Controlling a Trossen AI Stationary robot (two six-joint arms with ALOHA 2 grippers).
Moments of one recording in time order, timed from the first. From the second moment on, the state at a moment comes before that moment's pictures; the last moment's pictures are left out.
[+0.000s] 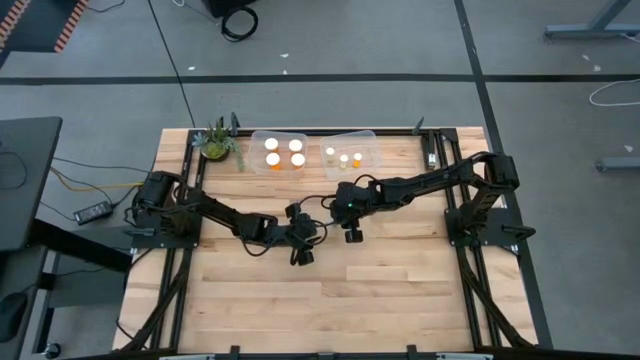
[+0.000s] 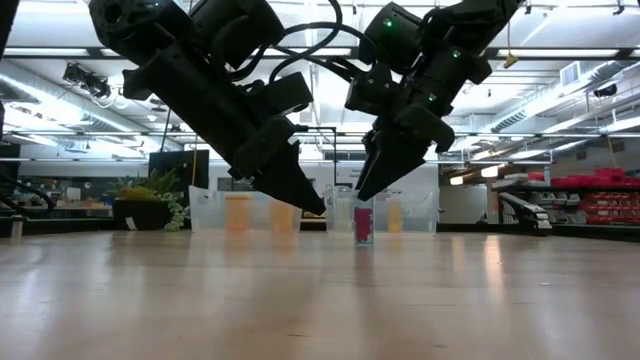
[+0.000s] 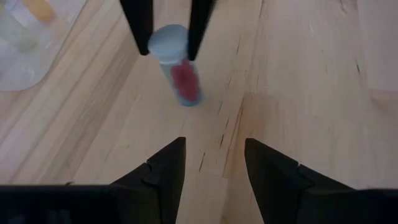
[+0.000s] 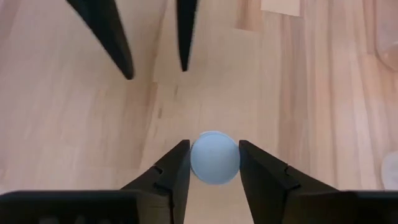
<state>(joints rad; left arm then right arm) -0.20 1.81 0.84 0.24 -0.43 -0.22 -0.04 1.72 1.00 -0.21 0.01 -0.16</state>
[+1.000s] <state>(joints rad) -0.20 1.81 0.84 0.23 -0.43 -0.23 -0.15 1.68 1.16 -0.45 0.01 -0.26</state>
